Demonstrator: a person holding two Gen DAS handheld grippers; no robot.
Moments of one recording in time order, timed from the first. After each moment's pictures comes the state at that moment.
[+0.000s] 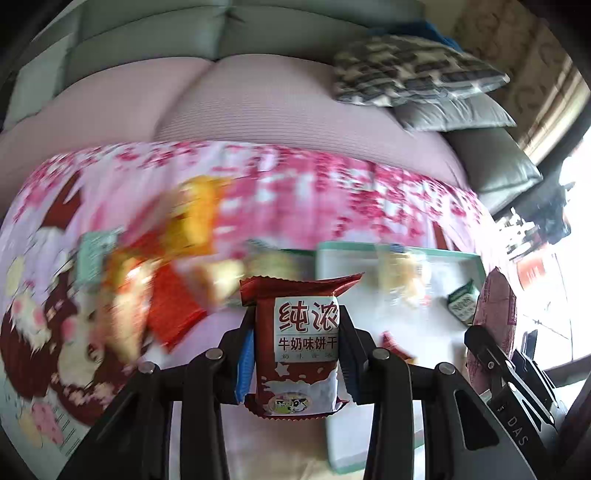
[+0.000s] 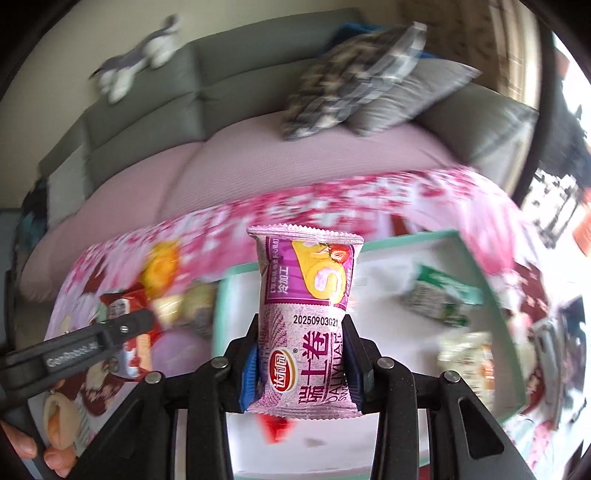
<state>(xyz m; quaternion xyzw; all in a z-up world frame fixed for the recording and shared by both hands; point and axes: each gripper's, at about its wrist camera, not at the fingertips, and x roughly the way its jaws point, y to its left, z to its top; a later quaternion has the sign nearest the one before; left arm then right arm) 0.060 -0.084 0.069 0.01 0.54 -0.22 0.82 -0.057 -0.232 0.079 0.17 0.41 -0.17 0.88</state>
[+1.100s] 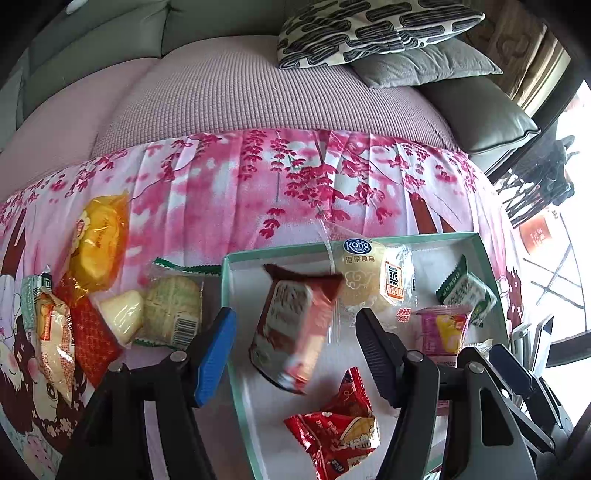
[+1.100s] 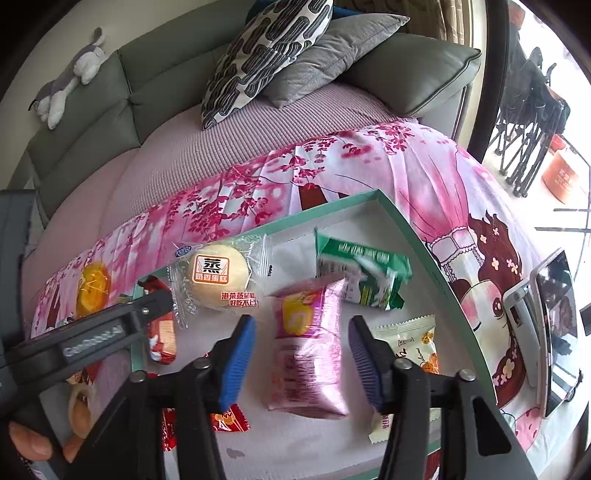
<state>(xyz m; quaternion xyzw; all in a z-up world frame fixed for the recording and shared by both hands) 0.073 -0.168 0.040 0.07 0.55 -0.24 0.79 -0.067 -0.304 0.049 0.22 0.45 -0.23 0.84</state>
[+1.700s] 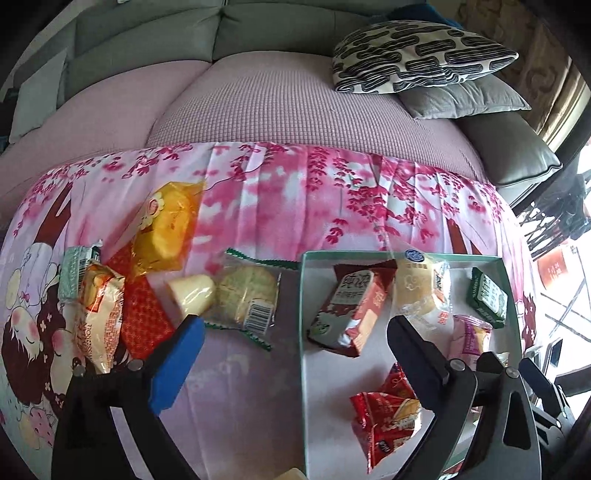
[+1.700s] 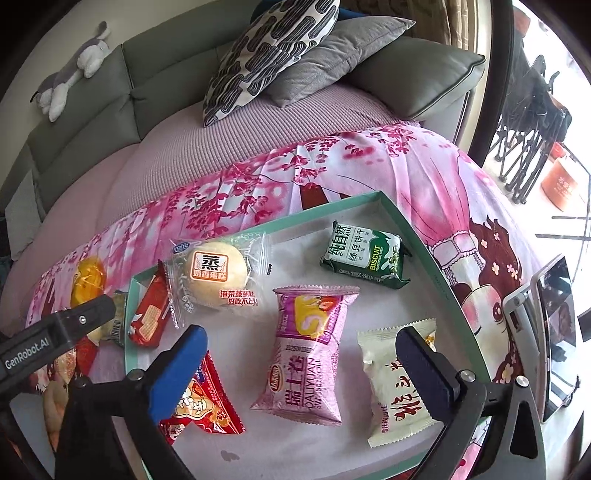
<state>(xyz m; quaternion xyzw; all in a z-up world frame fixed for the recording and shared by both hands) 0.070 -0.118 0.049 0.04 0.53 -0.18 0.83 -0.063 -0.301 0.046 0.20 0.45 -0.23 0.84</state>
